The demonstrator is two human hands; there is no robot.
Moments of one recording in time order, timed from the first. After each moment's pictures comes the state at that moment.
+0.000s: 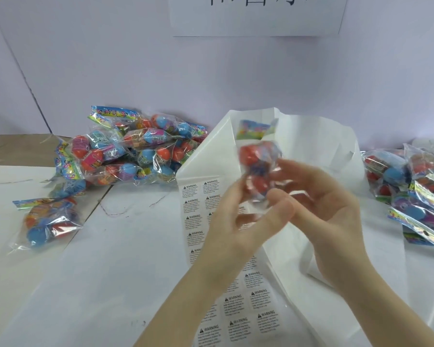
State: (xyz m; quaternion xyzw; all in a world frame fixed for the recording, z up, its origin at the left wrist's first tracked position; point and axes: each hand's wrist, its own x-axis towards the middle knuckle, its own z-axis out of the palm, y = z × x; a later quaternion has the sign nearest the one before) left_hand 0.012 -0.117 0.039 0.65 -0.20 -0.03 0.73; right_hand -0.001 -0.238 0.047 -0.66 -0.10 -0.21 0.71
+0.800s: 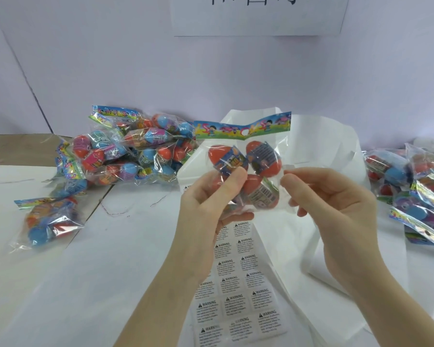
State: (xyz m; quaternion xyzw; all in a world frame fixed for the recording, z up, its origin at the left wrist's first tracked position) left_hand 0.021 -0.102 0.054 0.55 -0.09 -0.03 0.83; right_hand 0.000 -0.241 0.053 -0.65 -0.06 -0.25 0.71
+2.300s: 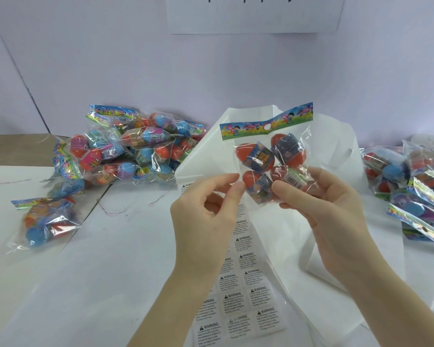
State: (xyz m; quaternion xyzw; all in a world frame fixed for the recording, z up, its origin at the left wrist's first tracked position) left_hand 0.020 -0.109 0.040 0.73 -0.08 0.24 0.64; right_hand 0.005 -0.247 0.050 -0.62 0.01 -0.15 0.77
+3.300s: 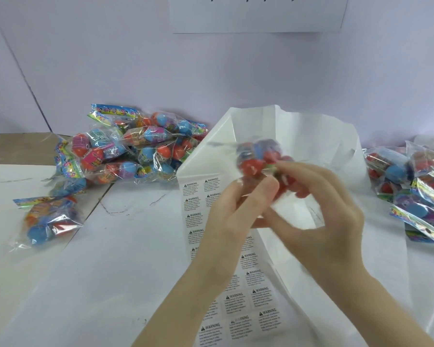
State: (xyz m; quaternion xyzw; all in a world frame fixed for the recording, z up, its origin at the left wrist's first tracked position) left_hand 0.010 -0.118 0.048 0.60 -0.16 -0.05 0.78; right_hand 0.005 -0.236 0.033 -0.79 -0.17 -0.47 0.36
